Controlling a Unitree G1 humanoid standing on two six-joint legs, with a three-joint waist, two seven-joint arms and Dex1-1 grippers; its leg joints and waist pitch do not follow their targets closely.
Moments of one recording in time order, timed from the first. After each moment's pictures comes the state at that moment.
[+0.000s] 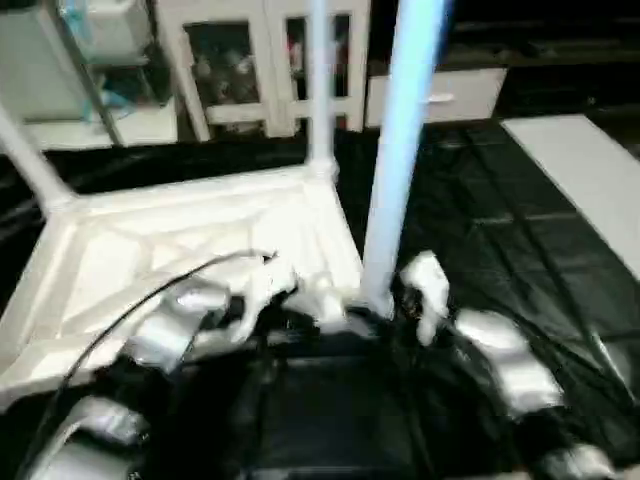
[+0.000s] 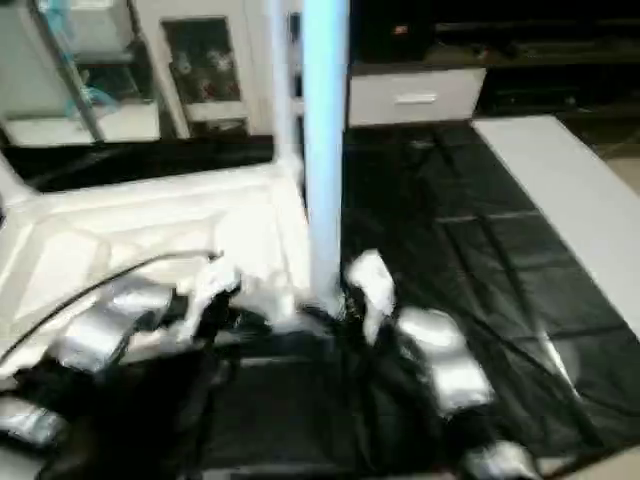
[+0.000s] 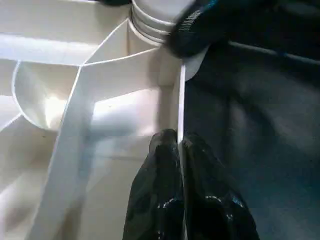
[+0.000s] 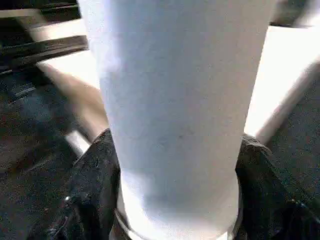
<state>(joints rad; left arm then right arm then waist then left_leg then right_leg) -0.54 0.32 -0.30 0.51 -0.02 0.24 -1.07 -0.40 -0.22 0.15 0.59 0.19 -0.05 0.72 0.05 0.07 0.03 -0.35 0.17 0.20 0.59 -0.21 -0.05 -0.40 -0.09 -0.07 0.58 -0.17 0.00</state>
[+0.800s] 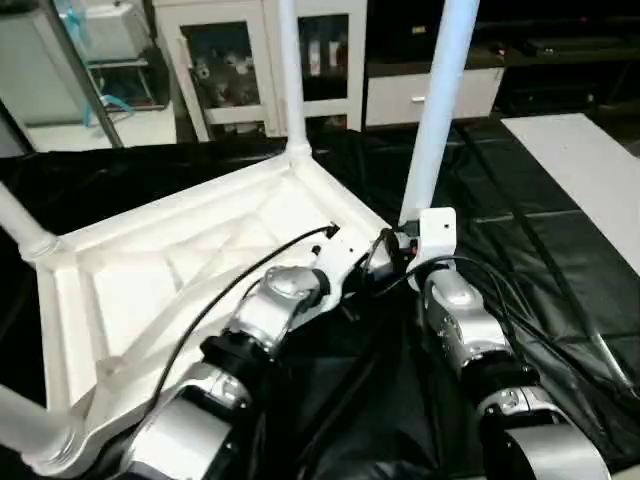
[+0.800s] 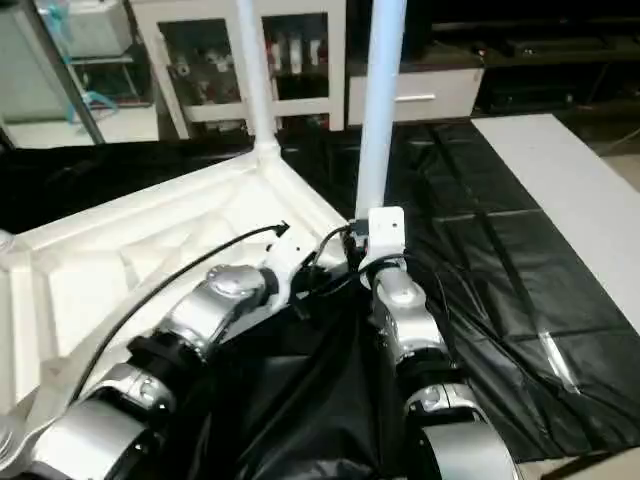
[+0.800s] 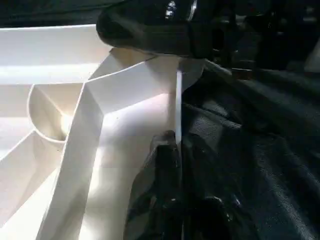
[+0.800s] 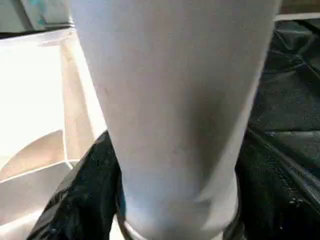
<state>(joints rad) -0.70 0.05 -0.27 0.75 0.06 0.23 -0.63 -0.58 -0.06 -0.03 0.81 0.11 -0.06 0.15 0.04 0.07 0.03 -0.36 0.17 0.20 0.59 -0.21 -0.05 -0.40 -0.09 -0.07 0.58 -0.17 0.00</state>
